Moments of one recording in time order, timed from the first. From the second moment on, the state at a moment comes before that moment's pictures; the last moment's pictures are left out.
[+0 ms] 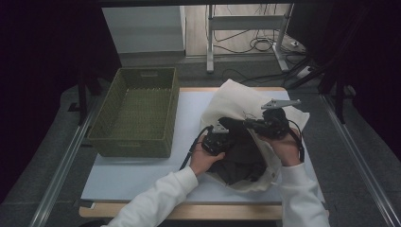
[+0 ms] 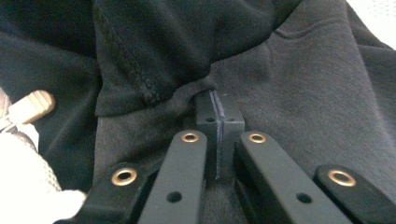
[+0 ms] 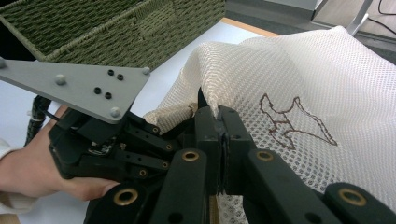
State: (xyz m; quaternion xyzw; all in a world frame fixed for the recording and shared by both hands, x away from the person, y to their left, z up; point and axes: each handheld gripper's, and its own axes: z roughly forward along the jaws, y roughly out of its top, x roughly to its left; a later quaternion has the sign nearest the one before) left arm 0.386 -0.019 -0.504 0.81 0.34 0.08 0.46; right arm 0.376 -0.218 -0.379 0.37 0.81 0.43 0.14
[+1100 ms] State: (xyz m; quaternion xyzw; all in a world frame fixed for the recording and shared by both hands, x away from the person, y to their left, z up) left arm 0.324 0.067 -0.498 0.86 0.27 0.07 0.43; right arm 0.380 -0.225 -0.383 0.38 0.80 0.43 0.14
